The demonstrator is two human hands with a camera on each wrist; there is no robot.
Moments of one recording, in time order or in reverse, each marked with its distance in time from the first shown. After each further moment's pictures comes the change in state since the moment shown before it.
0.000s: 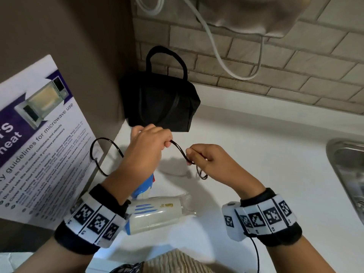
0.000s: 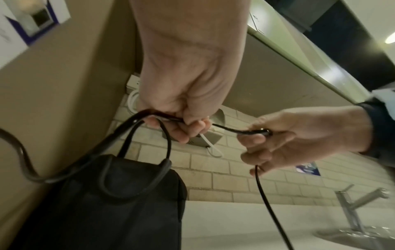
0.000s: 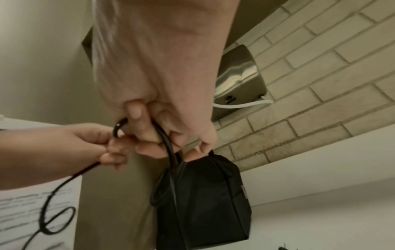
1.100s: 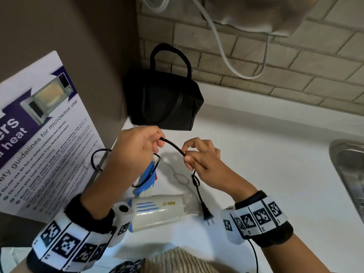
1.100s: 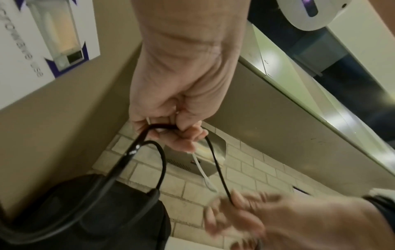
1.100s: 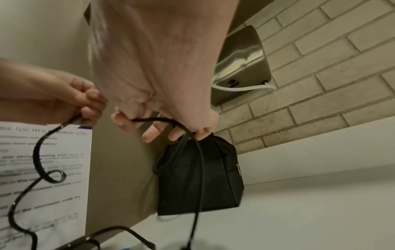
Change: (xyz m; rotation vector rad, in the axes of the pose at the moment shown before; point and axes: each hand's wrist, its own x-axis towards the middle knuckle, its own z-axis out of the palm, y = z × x) left_hand -0.022 0.017 -0.049 -0.560 0.059 -0.353; right_hand 0.009 0.032 0.027 -0.249 -0.020 -0.102
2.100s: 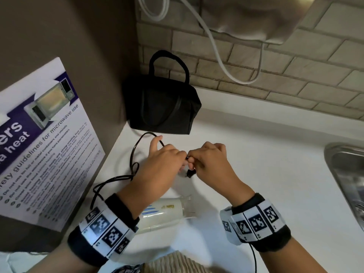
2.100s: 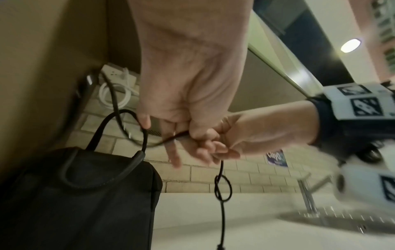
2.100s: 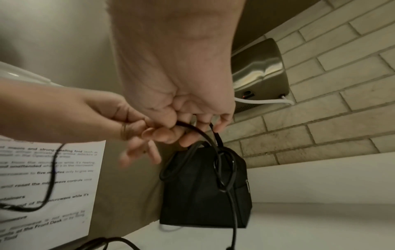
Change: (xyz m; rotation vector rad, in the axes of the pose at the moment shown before) left_hand 0.002 -0.019 0.057 0.791 -0.372 0.394; right_hand 0.000 -0.006 -0.005 -0.315 0.190 0.052
